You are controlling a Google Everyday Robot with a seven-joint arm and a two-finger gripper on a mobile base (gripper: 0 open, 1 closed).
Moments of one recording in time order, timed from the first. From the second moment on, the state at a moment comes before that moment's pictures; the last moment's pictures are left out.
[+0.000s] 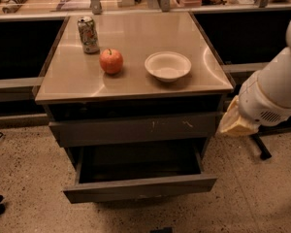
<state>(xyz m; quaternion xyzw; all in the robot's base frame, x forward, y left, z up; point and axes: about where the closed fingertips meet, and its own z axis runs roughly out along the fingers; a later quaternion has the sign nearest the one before) 0.441 -0.202 0.849 -0.62 0.77 0.02 0.16</state>
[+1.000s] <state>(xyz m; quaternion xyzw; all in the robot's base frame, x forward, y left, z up) 0.436 -0.168 0.696 -0.63 0.77 0.09 0.08</state>
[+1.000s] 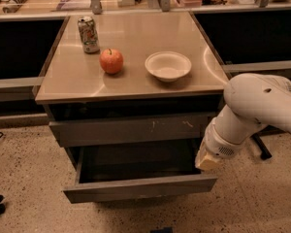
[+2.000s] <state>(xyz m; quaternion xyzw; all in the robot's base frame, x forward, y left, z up) 0.463 -0.160 0.536 -0.67 0.71 0.15 0.16</state>
